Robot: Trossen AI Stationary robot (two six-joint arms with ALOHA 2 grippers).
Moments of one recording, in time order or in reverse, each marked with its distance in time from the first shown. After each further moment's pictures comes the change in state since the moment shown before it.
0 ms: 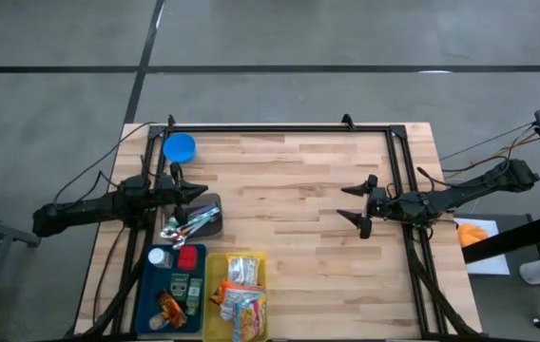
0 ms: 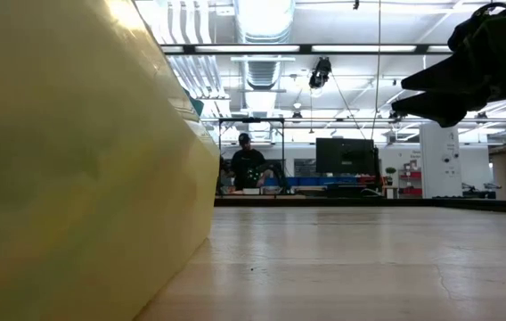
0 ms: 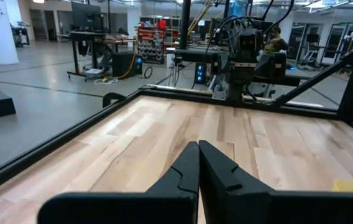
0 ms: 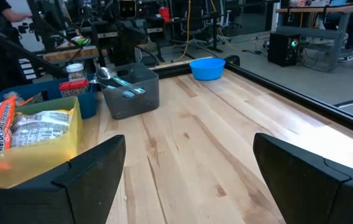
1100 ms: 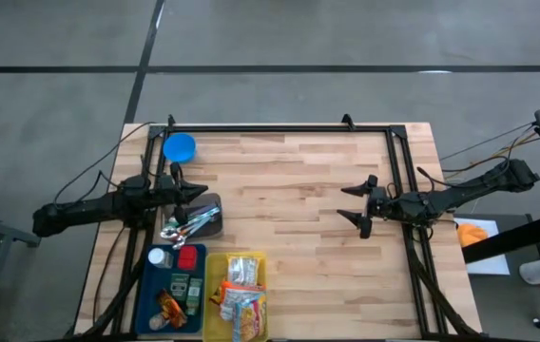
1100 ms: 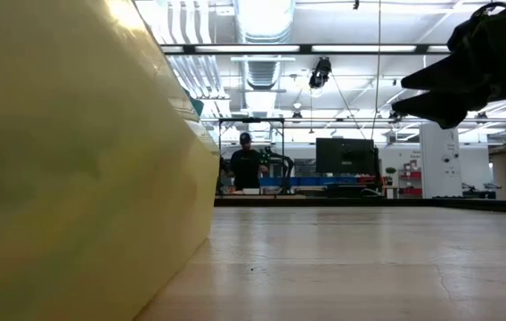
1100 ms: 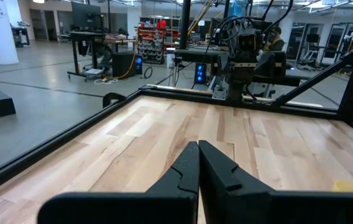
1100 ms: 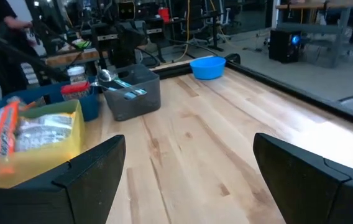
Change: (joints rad) left arm 0.000 0.000 0.000 0.000 0.000 0.000; right arm 0.000 0.000 0.000 0.000 0.000 0.026
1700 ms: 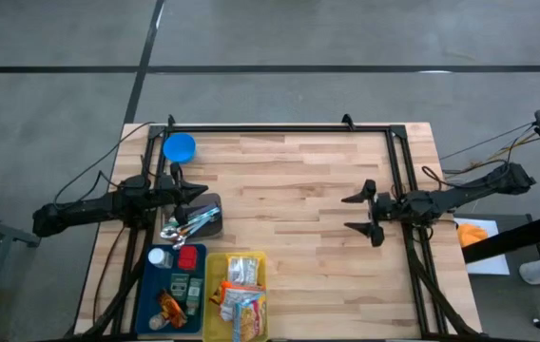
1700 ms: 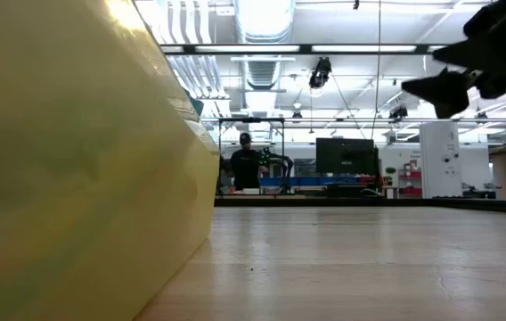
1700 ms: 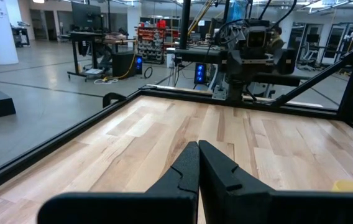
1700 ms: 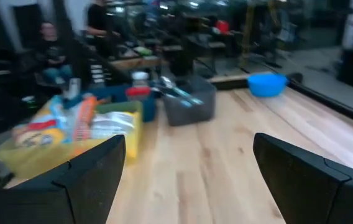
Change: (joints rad) left arm 0.000 0.000 0.000 0.000 0.000 0.000; right arm 0.004 -0.151 -0.034 -0.021 -0.239 -0.076
